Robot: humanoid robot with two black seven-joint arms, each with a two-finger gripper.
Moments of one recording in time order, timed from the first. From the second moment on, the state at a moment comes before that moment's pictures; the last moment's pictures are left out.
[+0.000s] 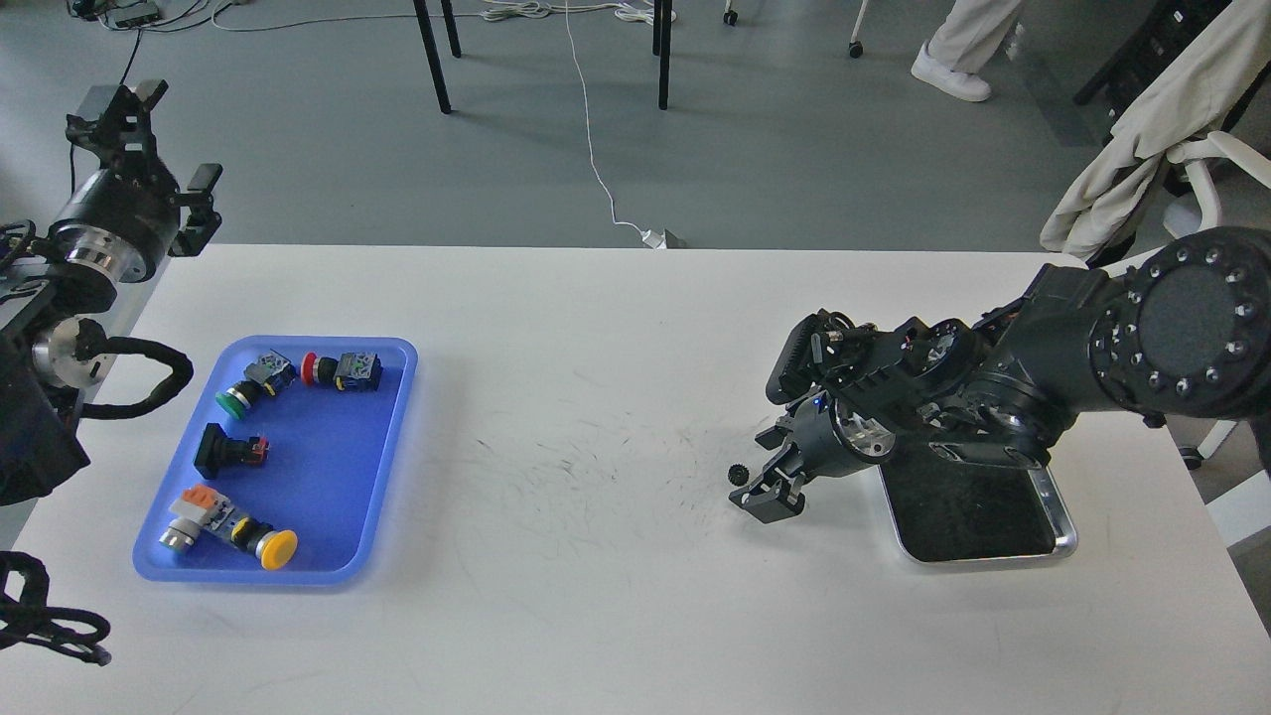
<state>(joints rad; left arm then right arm) -0.93 0.38 -0.47 -0.14 0.10 -0.49 -0.46 1.52 0.00 -1.20 0.99 -0.99 -0.11 0.49</state>
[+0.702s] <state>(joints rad) -0.92 0.39 -0.47 -0.14 0.10 -0.49 -0.47 1.50 0.00 -1.20 0.96 -0.99 -0.15 0.49</state>
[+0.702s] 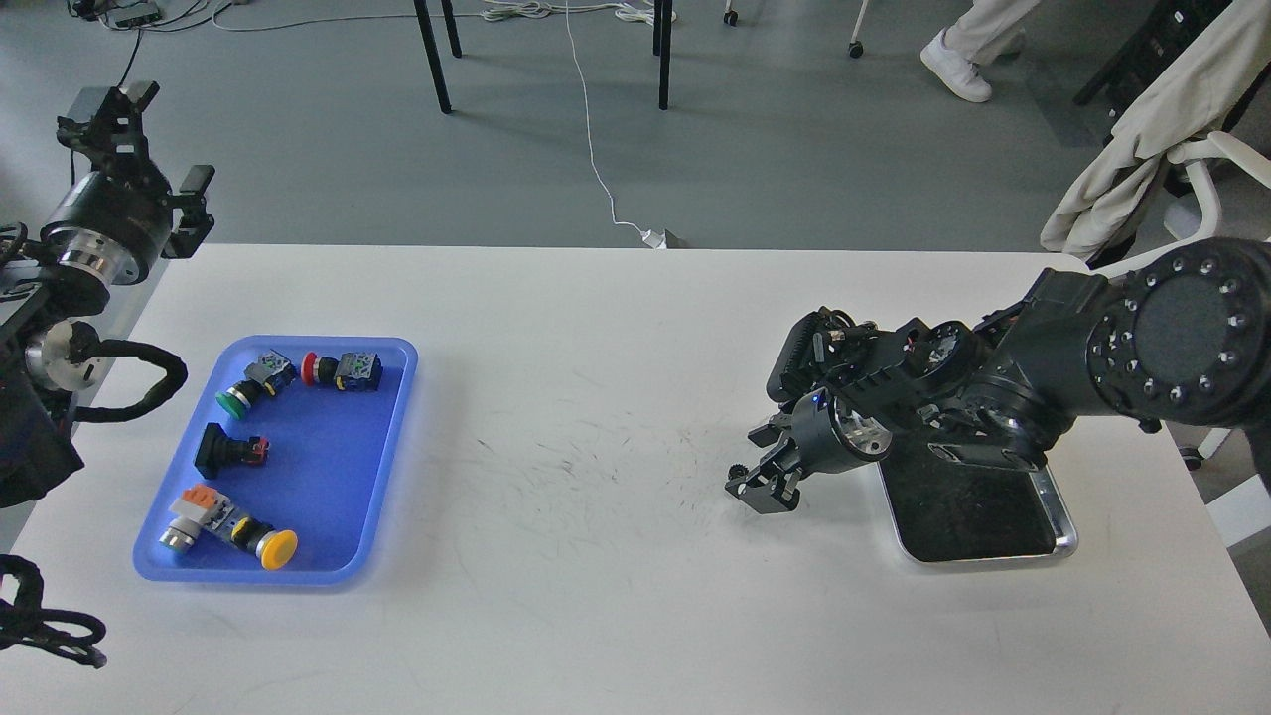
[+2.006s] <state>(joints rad) -0.92 0.39 -0.47 -0.14 0.10 -0.49 -0.47 1.49 0.00 -1.21 0.95 -1.00 -0.15 0.49</state>
